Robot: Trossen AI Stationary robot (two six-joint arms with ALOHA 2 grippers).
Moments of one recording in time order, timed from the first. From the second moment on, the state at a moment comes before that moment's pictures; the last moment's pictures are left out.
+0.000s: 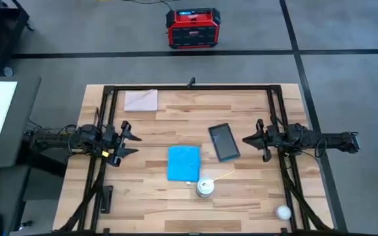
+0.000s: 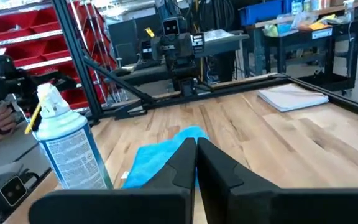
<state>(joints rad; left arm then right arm) -0.07 0.00 0.01 0.13 0.10 -0.09 0.00 0.02 0.01 0.00 0.01 0.18</state>
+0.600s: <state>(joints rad) -0.12 0.00 0.01 0.04 0.13 -0.12 0.00 0.05 0.01 0.01 0.01 0.35</state>
